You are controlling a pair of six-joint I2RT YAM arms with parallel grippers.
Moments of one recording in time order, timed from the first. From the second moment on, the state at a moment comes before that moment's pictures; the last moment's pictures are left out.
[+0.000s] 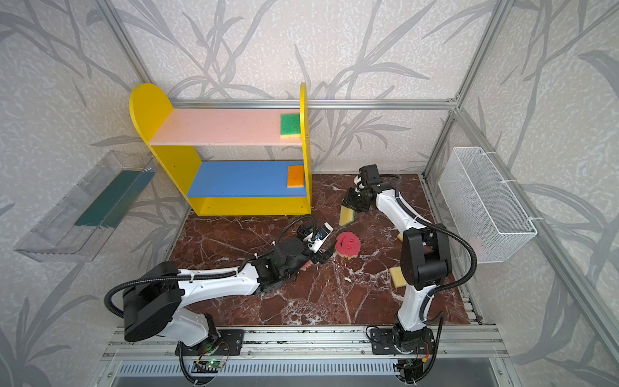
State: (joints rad) left arm -1.04 1.55 0.81 0.53 -0.37 0.28; right arm 0.23 1.83 1.49 -0.61 -0.39 0.55
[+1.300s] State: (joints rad) left arm -1.08 2.00 1.07 0.87 -0.64 0.66; right arm 0.24 1.78 1.44 -0.53 -0.48 0.60
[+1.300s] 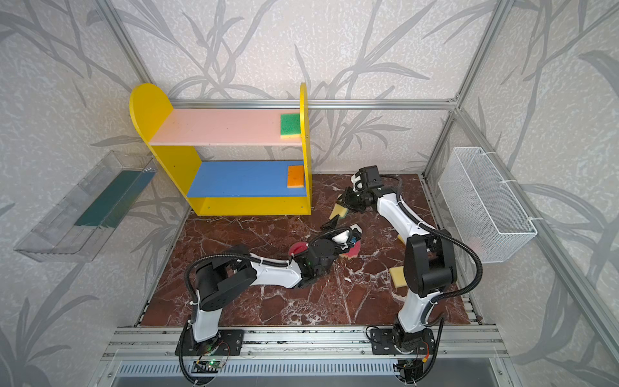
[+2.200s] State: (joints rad) left arm -1.08 1.98 1.11 0.80 -0.67 0.67; right arm 0.24 1.78 1.44 -0.54 -0.50 0.59
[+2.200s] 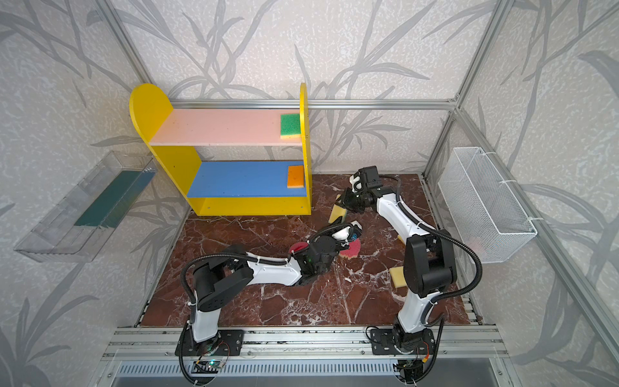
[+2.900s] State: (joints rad) left arm -0.96 1.69 0.94 0.69 -0.55 0.30; right arm 0.23 1.75 1.44 -0.53 -0.51 0.56
